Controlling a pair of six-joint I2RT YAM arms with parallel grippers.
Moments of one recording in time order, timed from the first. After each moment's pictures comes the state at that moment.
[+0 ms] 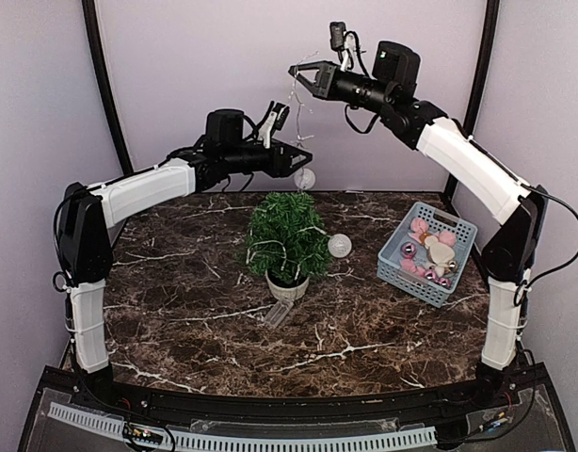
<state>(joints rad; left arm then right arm) -0.60 2.03 1.86 -0.02 0.49 -0.09 0.62 1.99 2.23 -0.05 -0.47 0.37</state>
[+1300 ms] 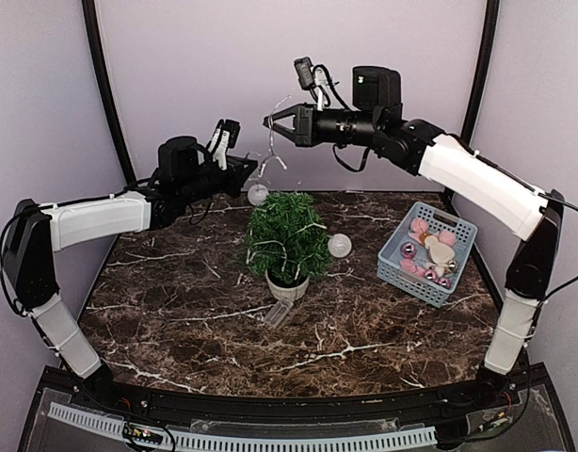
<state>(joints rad) -0.55 1.67 1.26 0.30 0.18 -0.02 0.78 1.83 1.95 -0.18 -0.47 0.27</state>
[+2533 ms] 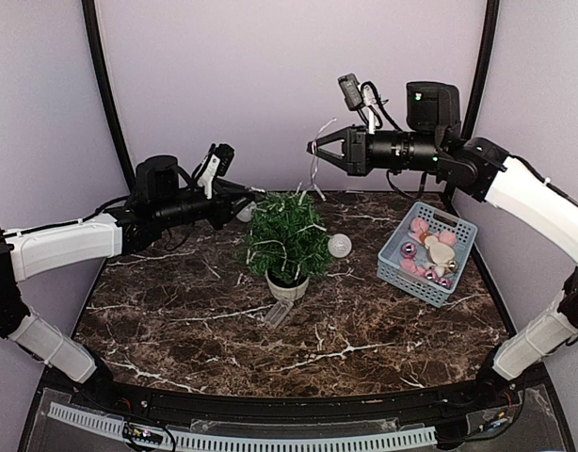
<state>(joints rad) -0.58 1.43 1.03 0.22 0.33 0.09 0.78 1.46 1.58 -0.29 -0.41 0.23</state>
